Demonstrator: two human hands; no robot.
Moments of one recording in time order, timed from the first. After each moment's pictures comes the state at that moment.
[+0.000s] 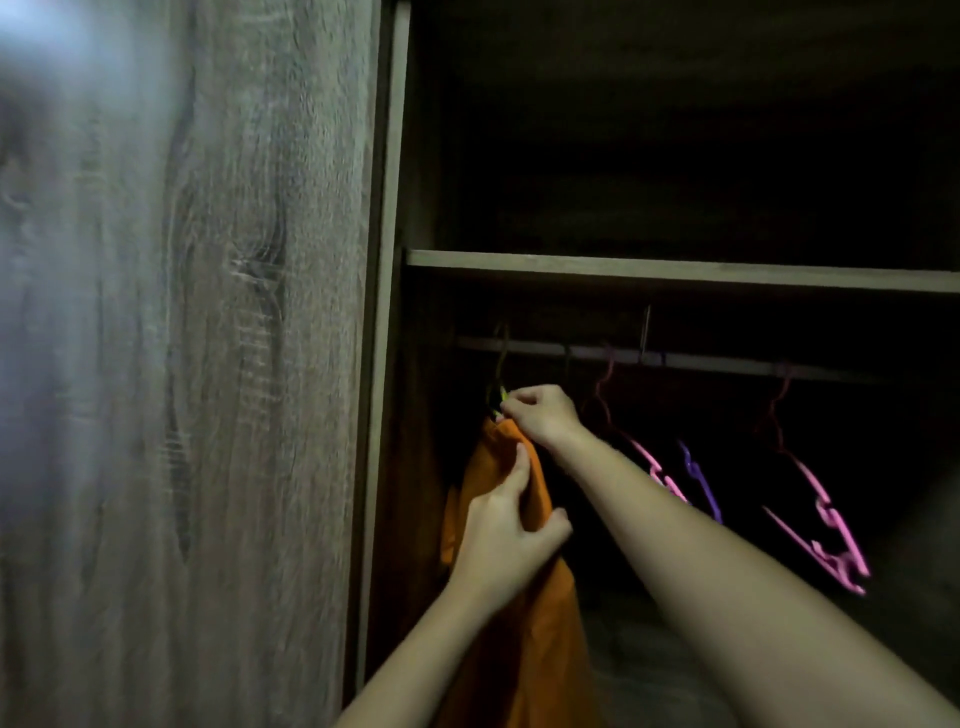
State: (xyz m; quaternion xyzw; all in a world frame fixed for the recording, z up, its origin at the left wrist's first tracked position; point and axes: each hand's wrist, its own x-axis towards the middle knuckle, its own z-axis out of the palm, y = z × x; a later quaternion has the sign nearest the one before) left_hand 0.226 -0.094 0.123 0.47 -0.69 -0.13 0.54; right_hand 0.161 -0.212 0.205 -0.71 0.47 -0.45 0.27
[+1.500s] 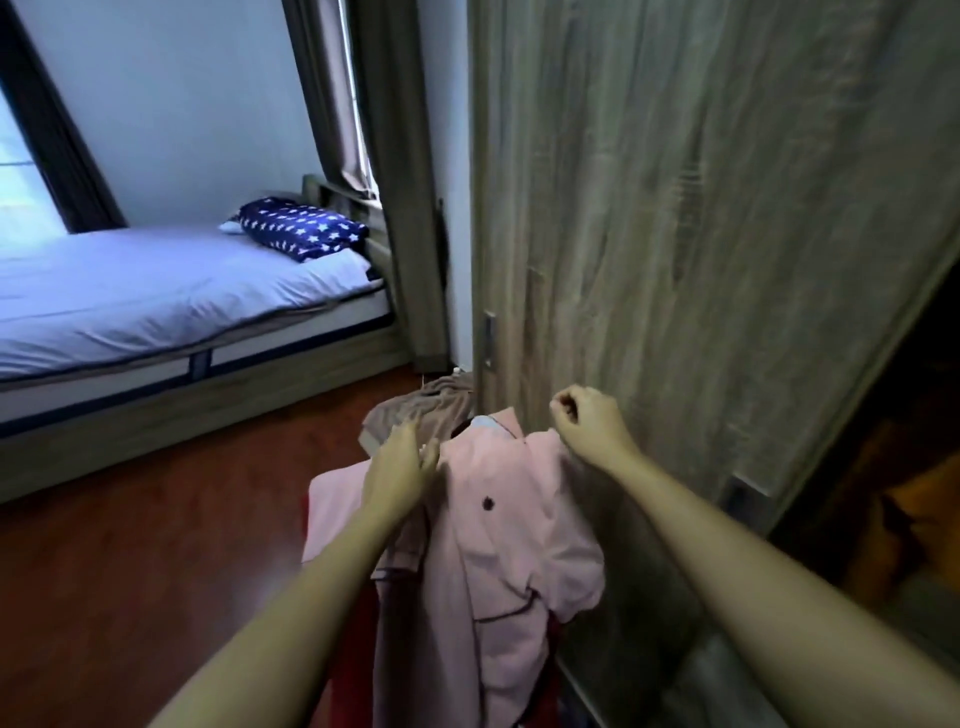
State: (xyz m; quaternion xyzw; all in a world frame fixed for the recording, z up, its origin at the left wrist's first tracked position) left_hand 0.589 0.203 -0.119 0.90 -0.28 0.02 0.32; right_hand 0.461 -0.002 -0.067 -0.90 0.24 -0.27 0.23
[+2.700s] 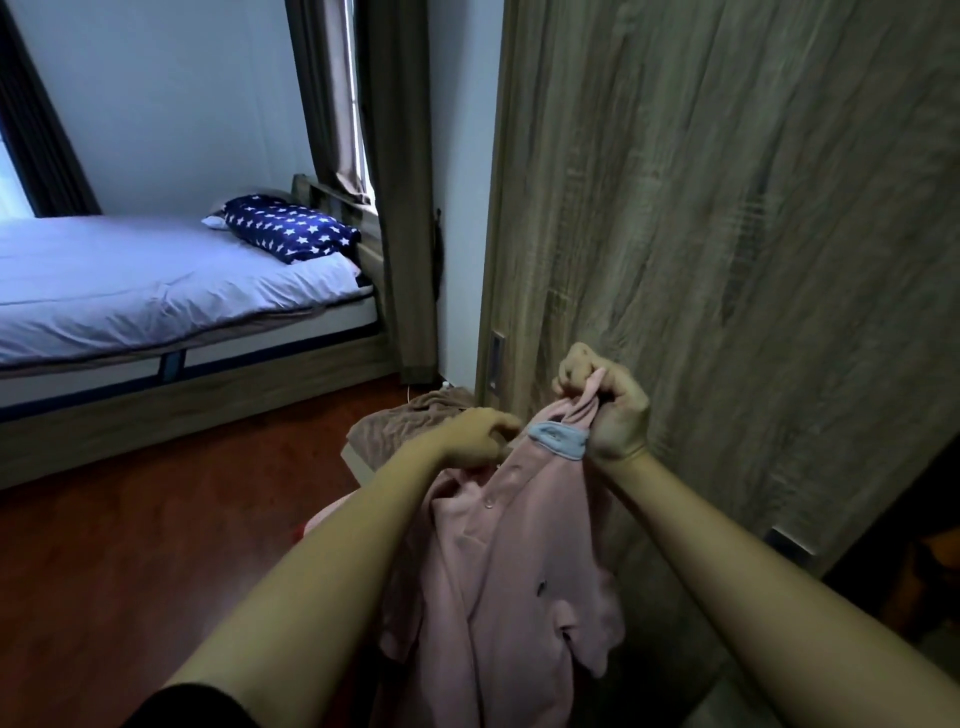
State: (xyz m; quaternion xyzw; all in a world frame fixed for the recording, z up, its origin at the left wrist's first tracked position) left_hand 0.640 0.138 -0.056 0.77 -0.57 -0.18 0.23; right_hand 0.504 0.044 -0.007 -0.61 -0.06 -0.38 0.69
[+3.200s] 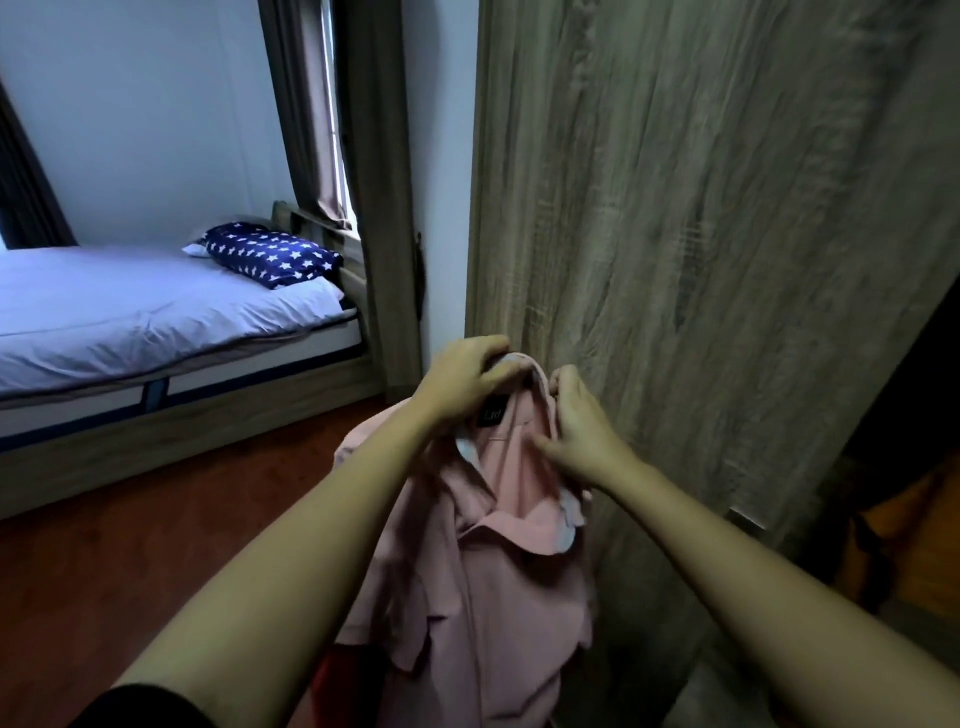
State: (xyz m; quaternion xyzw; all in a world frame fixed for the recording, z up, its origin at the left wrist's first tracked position) left_hand 0.601 0.162 0.034 0.72 -0.56 0.11 0.39; right_hand 0.464 0.052 -0.002 -0.93 0.13 -0.28 0.21
